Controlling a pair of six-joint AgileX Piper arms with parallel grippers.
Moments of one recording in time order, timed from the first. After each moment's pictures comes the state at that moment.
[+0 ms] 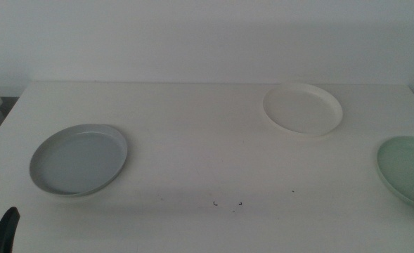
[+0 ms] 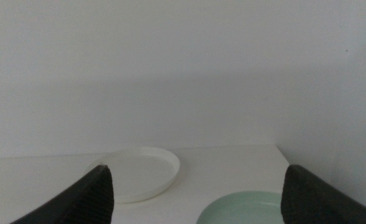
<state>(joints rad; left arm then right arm) -0.09 0.00 0.00 -0.01 0.13 0.16 -0.03 0.01 -0.01 0.08 0.04 -0.04</state>
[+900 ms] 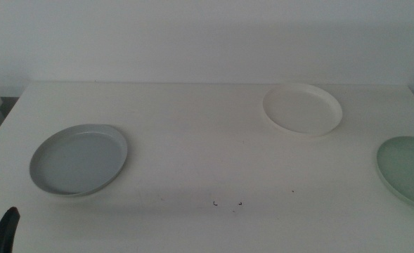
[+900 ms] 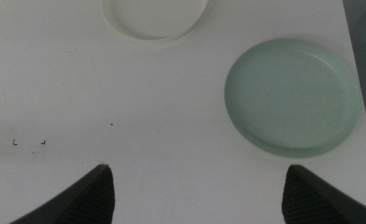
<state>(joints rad) -0.09 0.00 0.00 -0.01 0.13 0.16 -0.03 0.85 -1.03 0.12 1.10 -0.04</state>
